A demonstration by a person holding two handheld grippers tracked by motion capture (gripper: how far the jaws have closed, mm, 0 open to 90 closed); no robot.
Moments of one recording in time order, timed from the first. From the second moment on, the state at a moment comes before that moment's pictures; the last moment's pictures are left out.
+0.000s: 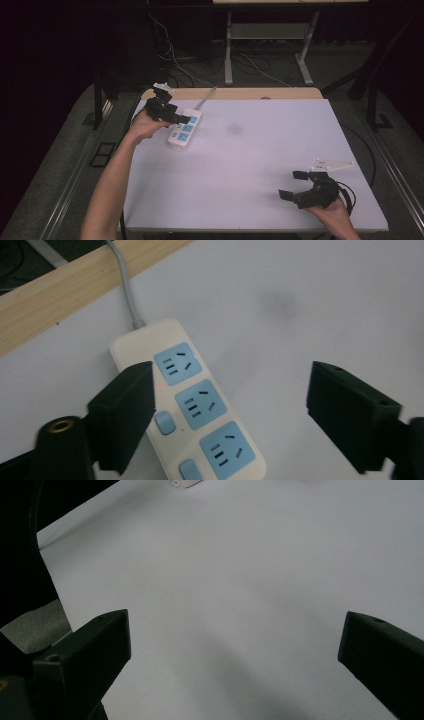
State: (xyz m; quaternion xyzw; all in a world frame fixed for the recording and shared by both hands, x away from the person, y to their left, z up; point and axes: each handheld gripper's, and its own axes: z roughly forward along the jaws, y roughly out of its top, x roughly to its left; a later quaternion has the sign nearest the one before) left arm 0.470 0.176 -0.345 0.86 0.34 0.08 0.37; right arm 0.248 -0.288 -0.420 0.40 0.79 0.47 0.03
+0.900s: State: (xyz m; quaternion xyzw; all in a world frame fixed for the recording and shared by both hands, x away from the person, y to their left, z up) left arm 0.507 0.187 -0.375 0.83 0.41 0.08 0.38; right arm 0.248 -0.288 -0.421 0.40 0.79 0.46 0.03
